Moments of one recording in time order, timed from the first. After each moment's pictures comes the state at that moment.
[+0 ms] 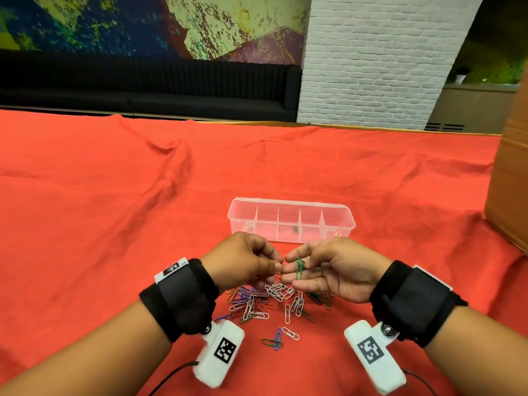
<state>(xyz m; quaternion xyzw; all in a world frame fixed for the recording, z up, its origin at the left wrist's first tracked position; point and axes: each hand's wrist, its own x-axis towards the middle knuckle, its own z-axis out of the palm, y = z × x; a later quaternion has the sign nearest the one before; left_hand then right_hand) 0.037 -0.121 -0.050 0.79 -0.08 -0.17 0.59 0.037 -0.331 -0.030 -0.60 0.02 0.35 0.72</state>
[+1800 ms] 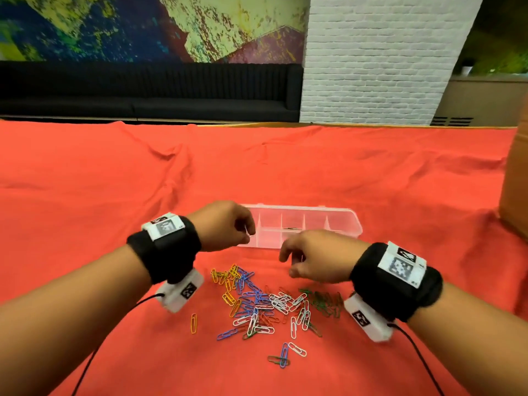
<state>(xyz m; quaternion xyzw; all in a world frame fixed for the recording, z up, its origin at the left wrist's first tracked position) 0.107 -0.079 -0.003 0.97 -0.18 -0.06 0.16 0.077 -0.307 -0.014 -0.95 -0.26 0.14 0.11</state>
